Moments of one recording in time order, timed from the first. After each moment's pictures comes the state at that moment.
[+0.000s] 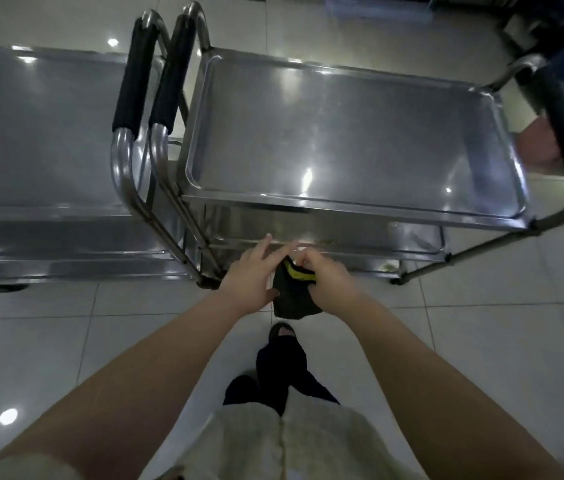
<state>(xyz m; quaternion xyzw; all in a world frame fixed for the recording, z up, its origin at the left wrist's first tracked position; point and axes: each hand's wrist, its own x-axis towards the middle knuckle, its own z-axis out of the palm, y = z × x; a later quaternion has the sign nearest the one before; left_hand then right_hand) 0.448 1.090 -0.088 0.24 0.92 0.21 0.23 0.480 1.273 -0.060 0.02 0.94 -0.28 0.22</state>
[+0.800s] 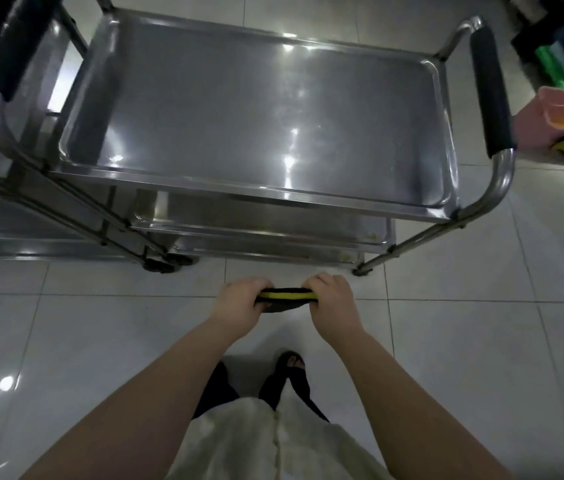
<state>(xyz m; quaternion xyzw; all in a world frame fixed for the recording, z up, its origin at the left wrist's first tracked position) 0.524 1.327 -0.133 0.15 0.92 0.29 0.23 0.559 1.526 -0.116 -0.03 0.97 -0.23 0.08</state>
